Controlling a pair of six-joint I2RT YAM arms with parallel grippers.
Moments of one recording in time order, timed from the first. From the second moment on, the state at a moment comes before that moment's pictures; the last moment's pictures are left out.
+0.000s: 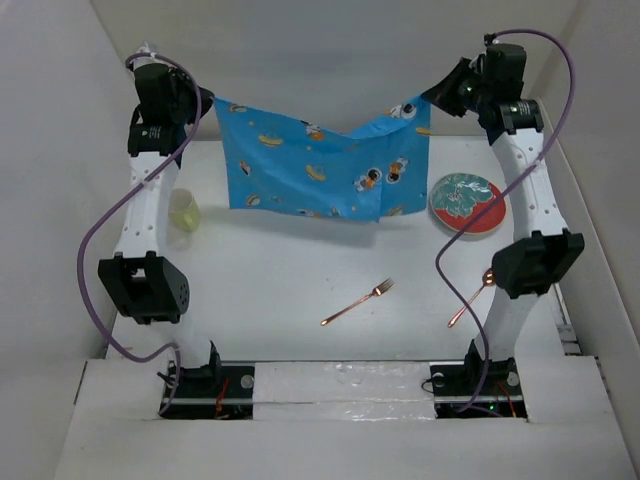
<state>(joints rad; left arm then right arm) 0.03 1.67 1.84 -0.38 0.08 -0.71 0.09 1.85 2.16 -0.63 -0.26 0.62</state>
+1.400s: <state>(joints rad) 0.08 1.15 0.67 -0.33 0.05 -0.61 -0.09 1.52 0.90 -0.40 -0.42 0.58</state>
